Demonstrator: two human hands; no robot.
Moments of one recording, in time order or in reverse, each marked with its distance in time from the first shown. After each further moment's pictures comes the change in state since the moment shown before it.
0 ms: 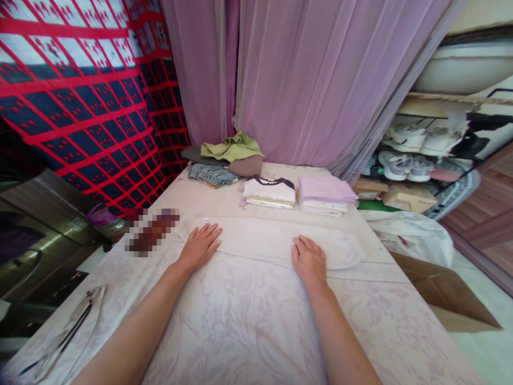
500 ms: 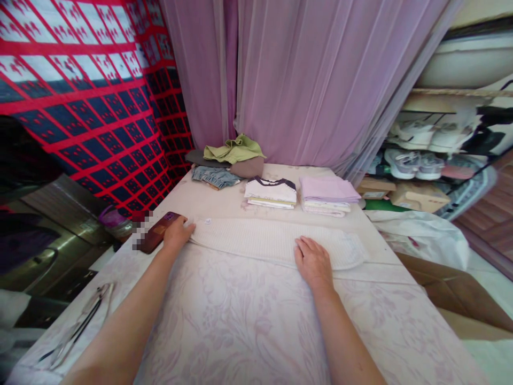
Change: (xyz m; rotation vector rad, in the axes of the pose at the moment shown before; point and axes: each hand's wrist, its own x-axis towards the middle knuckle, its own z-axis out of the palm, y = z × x) left_hand 0.017 -0.059 -0.029 -0.083 0.147 -0.674; right_hand -0.003 0.008 -0.002 0.040 0.039 -0.073
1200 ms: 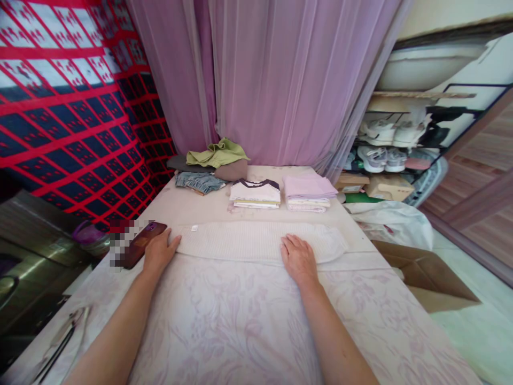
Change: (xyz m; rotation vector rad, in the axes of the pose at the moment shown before) left_hand -0.012 -0.012 0.012 0.115 0.103 0.158; right_hand 0.000 -0.003 0.000 -0.015 0.021 -0.002
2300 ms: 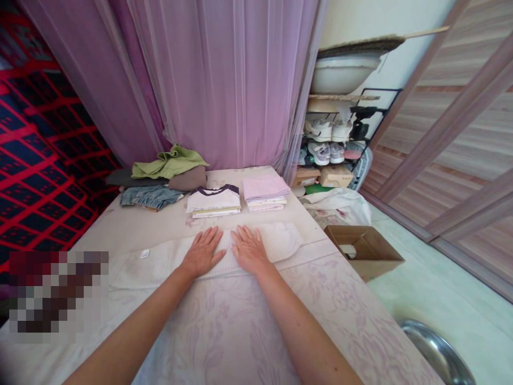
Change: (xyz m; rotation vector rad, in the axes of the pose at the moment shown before) left_hand -0.014 0.205 0.047 0.026 -0.185 0.875; right_hand 0.050 -0.008 -0.020 0.135 -0.419 0.045
